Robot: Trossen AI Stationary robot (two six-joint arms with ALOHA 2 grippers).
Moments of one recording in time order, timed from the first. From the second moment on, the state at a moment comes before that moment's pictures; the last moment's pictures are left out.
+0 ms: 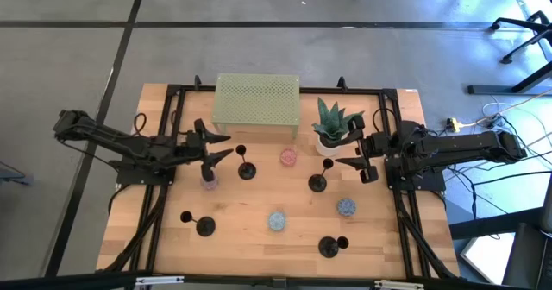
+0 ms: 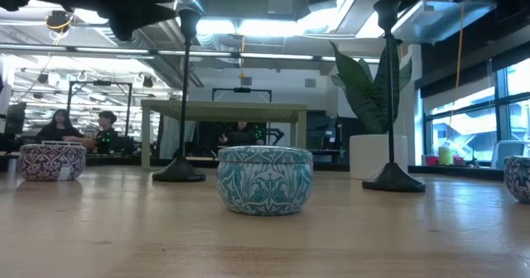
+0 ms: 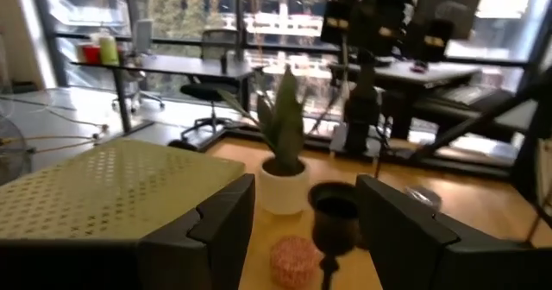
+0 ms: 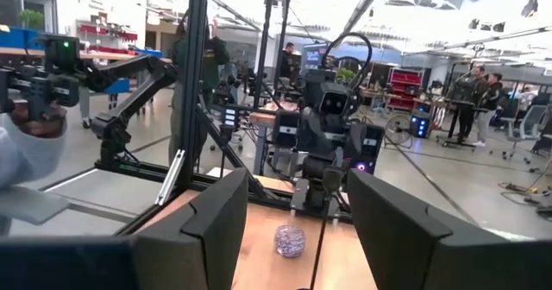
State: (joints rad) left arm -0.25 0.66 0.33 0.33 -0.54 -0.08; right arm 0.01 0.71 0.41 0.44 -0.21 -0.09
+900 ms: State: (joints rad) left arm -0.16 0.92 0.32 0.38 -0.42 -0.16; right arm 0.01 0.71 0.41 0.41 -0.21 -0.09
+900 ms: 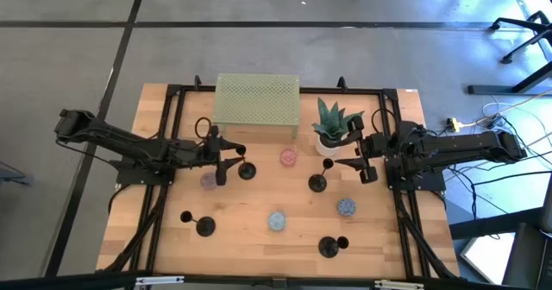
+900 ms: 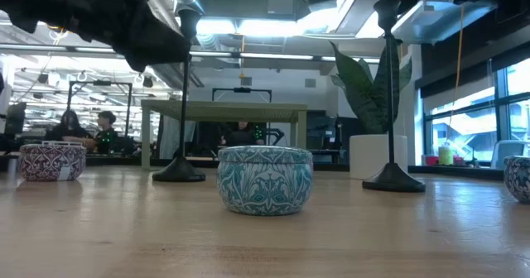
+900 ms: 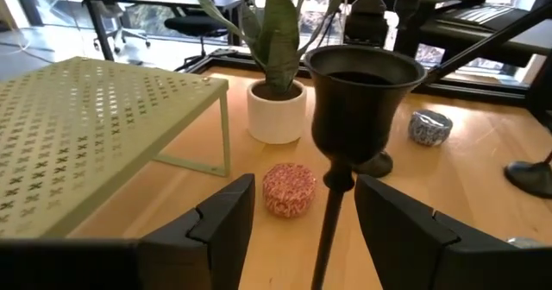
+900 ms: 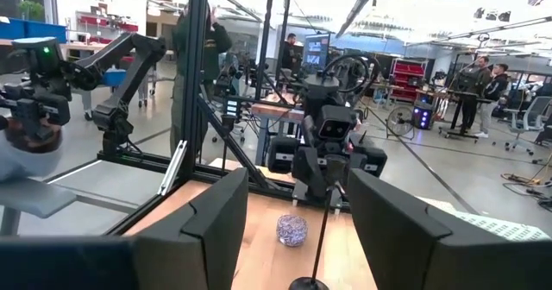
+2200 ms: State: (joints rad) left arm -0.15 1.00 0.39 0.65 -0.39 -0.06; right arm 0.01 0.71 0.41 0.35 -0.21 0.00
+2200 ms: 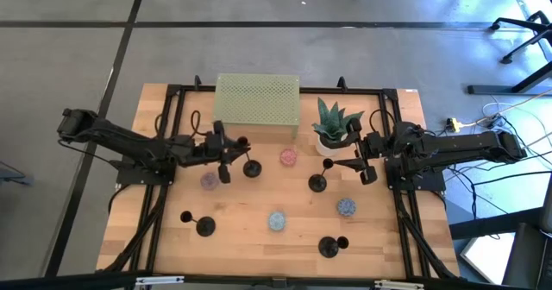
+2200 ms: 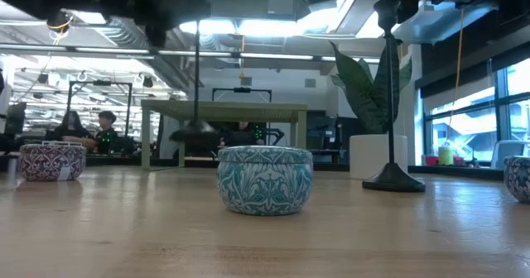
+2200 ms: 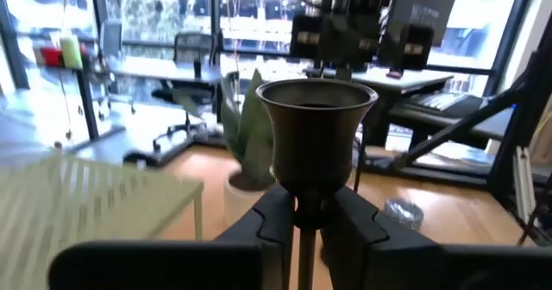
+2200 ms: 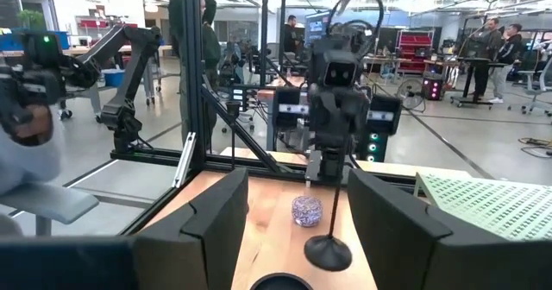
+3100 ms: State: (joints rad) left arm 0.04 0.81 0.73 0.27 -0.73 0.26; right arm 0.01 0.71 0.41 0.41 -0.20 -0.04
